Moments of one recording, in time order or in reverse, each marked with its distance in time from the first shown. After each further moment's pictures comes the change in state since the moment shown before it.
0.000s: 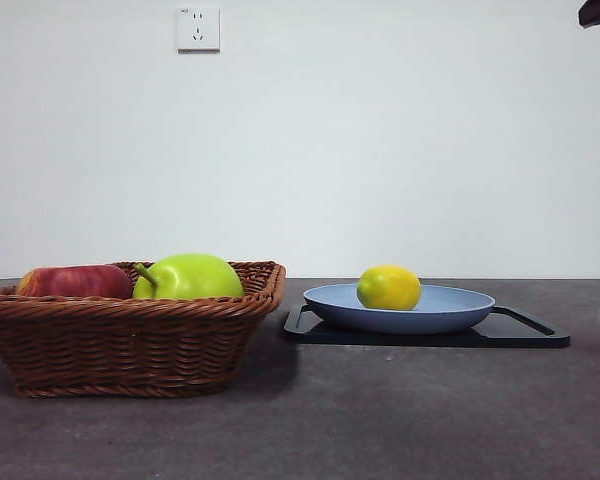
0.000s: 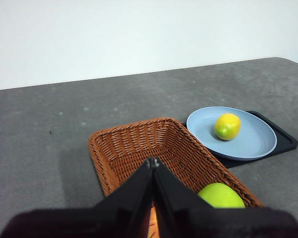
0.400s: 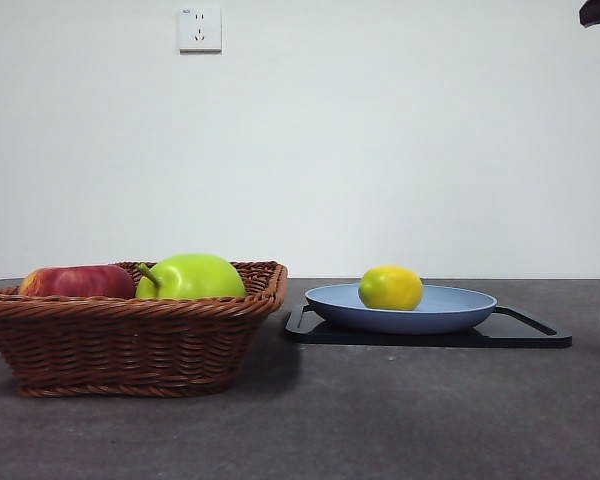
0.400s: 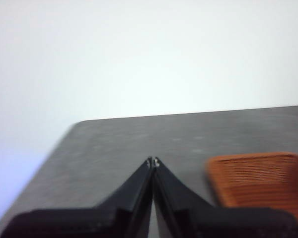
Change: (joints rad) left arm 0.352 -0.256 -0.122 0.043 -0.097 0.125; right arm 0.000 -0.002 0.000 0.000 0.000 0.000
